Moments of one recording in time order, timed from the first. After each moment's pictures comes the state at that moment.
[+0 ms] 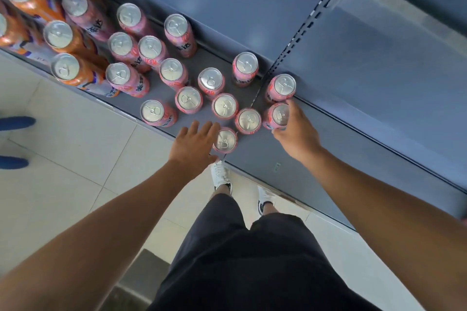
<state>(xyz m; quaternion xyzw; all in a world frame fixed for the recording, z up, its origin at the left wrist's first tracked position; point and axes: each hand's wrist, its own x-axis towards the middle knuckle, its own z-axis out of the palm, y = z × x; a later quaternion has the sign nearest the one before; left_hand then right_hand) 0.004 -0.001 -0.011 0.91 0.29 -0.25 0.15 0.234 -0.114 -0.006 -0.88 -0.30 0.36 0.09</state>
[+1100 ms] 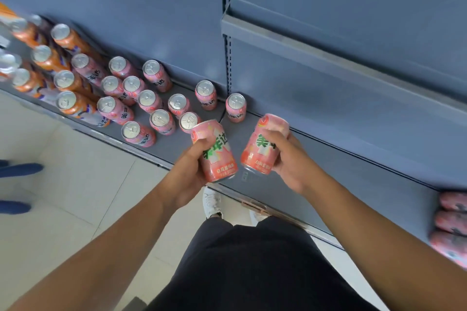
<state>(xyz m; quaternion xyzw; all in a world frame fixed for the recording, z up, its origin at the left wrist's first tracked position) 0.067 -0.109 0.127 0.32 0.49 0.07 0.81 0.248 -0.220 0.114 -0.60 -0.01 0.58 0.55</state>
